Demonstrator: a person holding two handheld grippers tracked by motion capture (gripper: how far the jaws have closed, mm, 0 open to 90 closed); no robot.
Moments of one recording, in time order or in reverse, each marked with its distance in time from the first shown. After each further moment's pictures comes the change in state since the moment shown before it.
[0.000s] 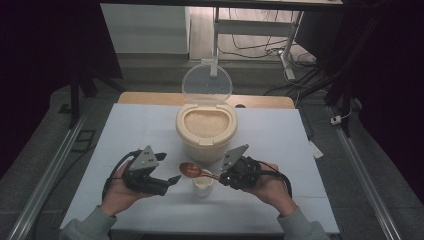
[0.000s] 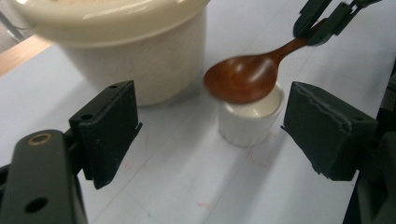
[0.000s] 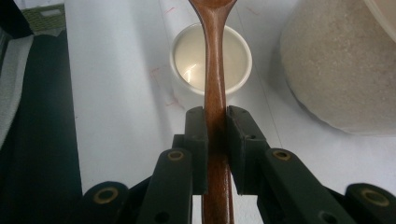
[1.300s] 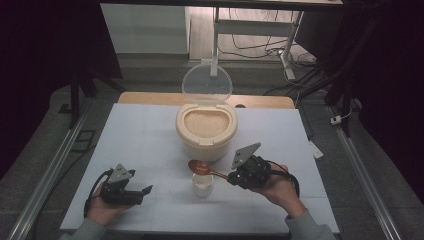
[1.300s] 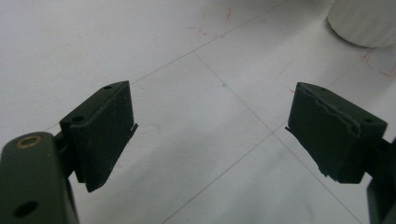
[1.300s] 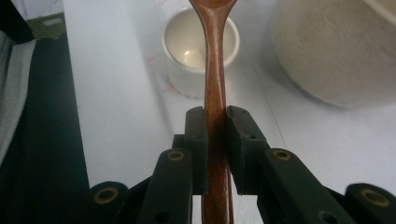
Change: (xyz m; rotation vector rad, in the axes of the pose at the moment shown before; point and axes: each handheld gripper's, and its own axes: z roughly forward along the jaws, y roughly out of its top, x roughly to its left) left arm 0.036 -0.124 0.006 0.083 0.158 -0.260; right arm -0.006 -0.017 -0.014 -0.004 0.005 0.062
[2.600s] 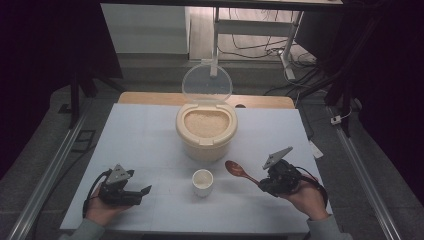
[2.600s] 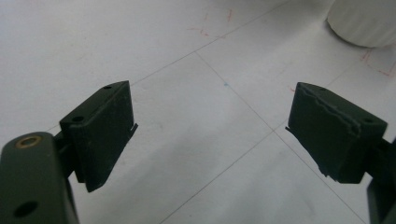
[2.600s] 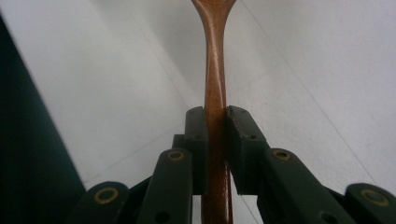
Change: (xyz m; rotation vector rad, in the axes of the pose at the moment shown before) left arm 0.001 -0.002 -0.003 -0.008 0.006 0.002; right arm -0.022 -0.086 -0.016 0.101 -0.030 0.296
